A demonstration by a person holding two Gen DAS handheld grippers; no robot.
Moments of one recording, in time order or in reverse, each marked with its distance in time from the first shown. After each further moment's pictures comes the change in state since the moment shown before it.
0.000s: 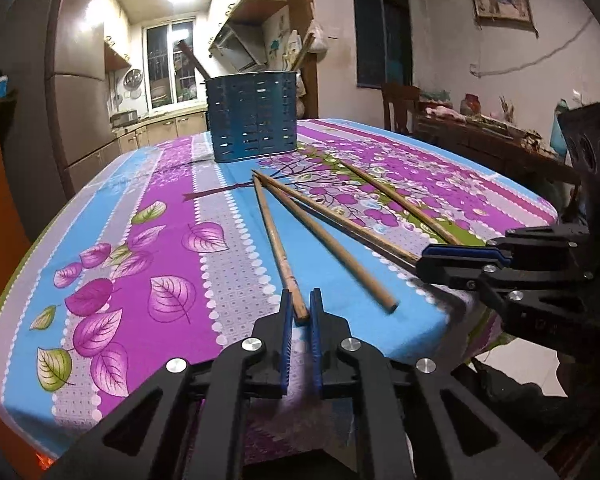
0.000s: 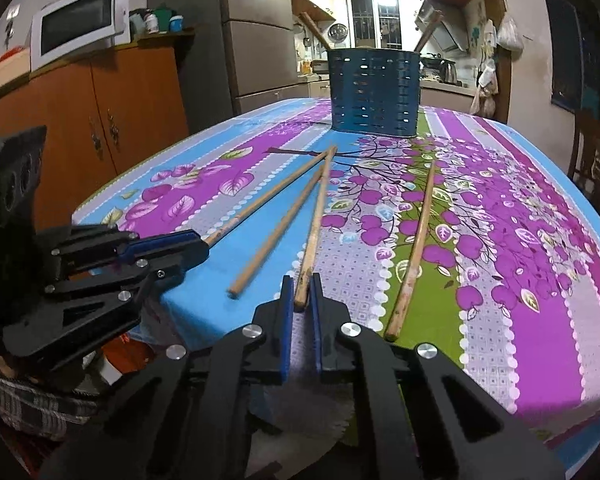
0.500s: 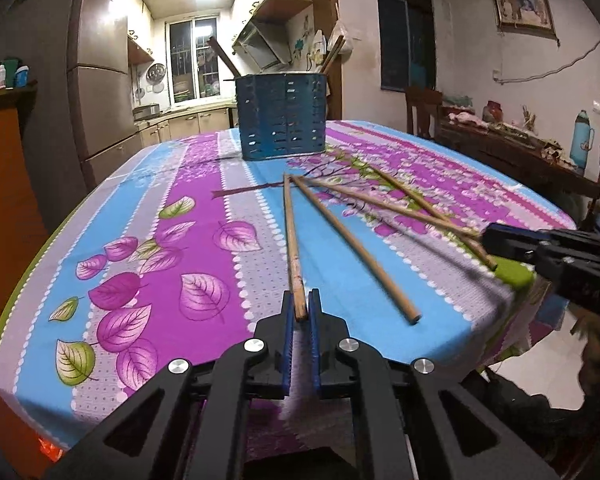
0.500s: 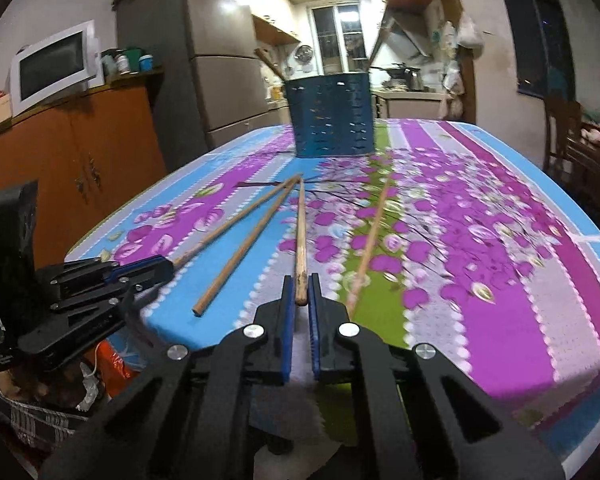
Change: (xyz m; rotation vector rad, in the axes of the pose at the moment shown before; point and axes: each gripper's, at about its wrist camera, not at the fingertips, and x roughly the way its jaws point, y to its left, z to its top) left arm -0.002 0.011 0.001 -0.038 0.007 0.080; right arm -0.026 -0.023 -0.004 0.121 -0.092 -0.063
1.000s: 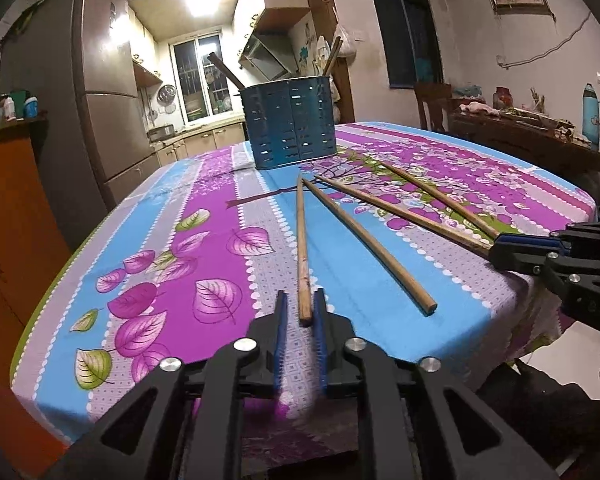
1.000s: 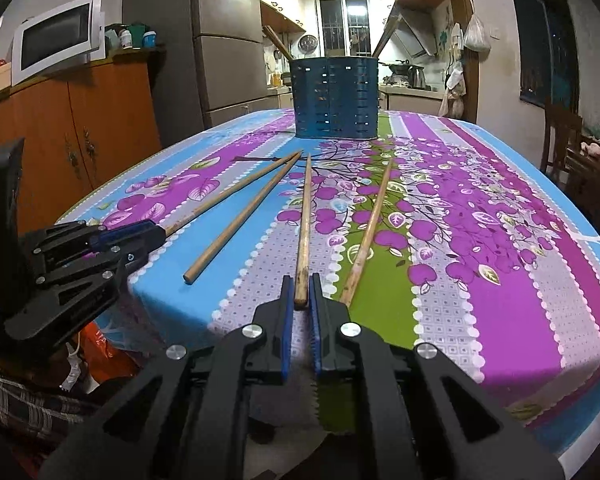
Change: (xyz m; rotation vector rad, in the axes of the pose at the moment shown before) left arm -0.001 -0.011 -0.006 0.074 -0.044 0.100; right arm 0.010 0.010 -0.015 -0.082 0.036 -0.037
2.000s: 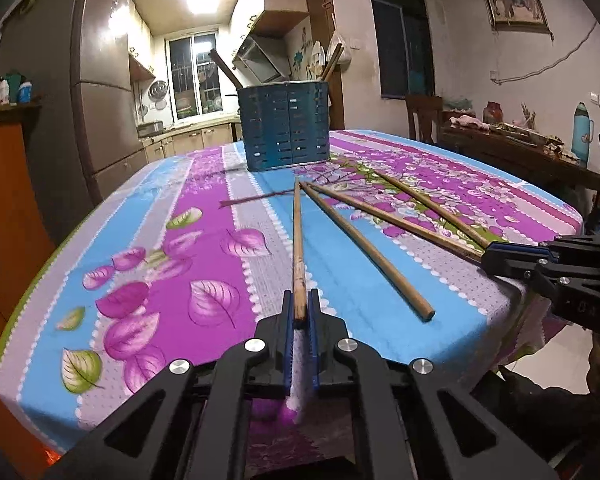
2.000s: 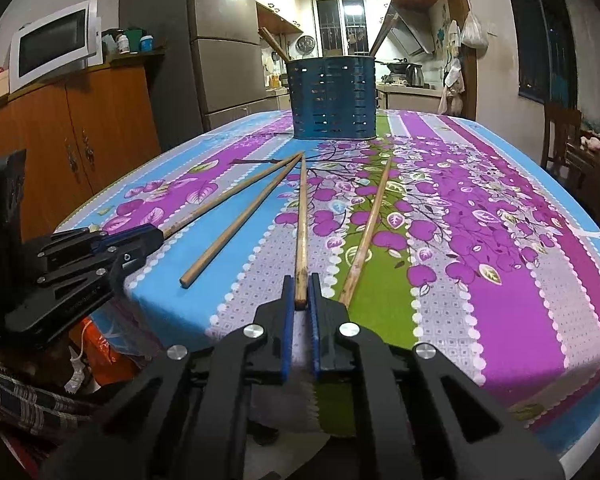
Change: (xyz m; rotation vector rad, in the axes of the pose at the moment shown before) left arm 0.001 0.011 0.002 -0.038 -0.022 -0.074; right arm 0.001 -0.008 0.003 0.027 -0.006 0.014
